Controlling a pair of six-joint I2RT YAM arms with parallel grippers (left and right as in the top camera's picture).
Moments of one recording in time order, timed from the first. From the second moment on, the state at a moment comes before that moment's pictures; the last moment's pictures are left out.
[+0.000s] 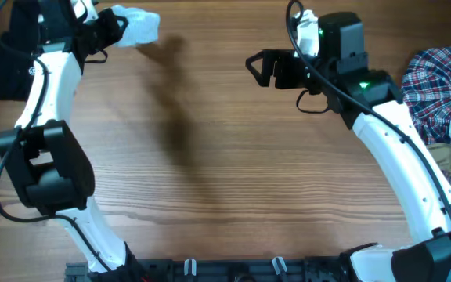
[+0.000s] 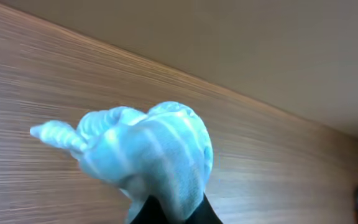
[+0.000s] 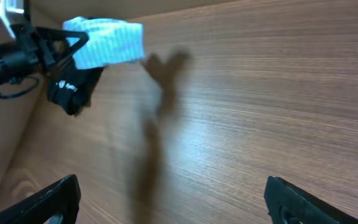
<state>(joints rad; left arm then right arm) 0.17 2.06 1.68 -0.32 0.52 -0.32 0.29 1.54 1.40 -0.56 -0.39 0.33</state>
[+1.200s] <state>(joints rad) 0.47 2.21 1.82 0.06 0.46 -0.43 0.26 1.54 1.40 -0.58 -0.42 0.40</state>
